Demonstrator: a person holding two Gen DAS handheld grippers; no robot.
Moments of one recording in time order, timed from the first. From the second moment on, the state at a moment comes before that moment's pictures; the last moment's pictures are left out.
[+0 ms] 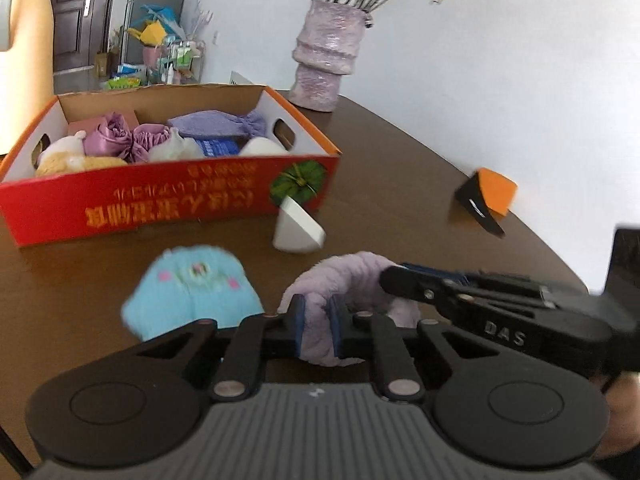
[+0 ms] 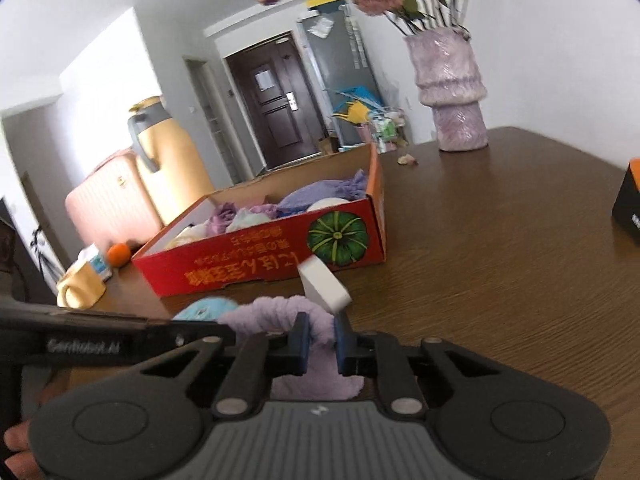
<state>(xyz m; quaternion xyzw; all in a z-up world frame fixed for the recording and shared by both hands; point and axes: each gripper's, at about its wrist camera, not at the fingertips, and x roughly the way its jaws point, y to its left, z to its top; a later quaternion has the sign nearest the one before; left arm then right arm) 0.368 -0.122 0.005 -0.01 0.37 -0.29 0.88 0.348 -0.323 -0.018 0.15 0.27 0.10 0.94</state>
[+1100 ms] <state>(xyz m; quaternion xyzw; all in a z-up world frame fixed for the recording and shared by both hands) 0.312 -0.098 0.025 -0.02 0.30 -0.27 0.91 0.267 -0.306 -0.004 0.07 0.27 0.12 0.95</state>
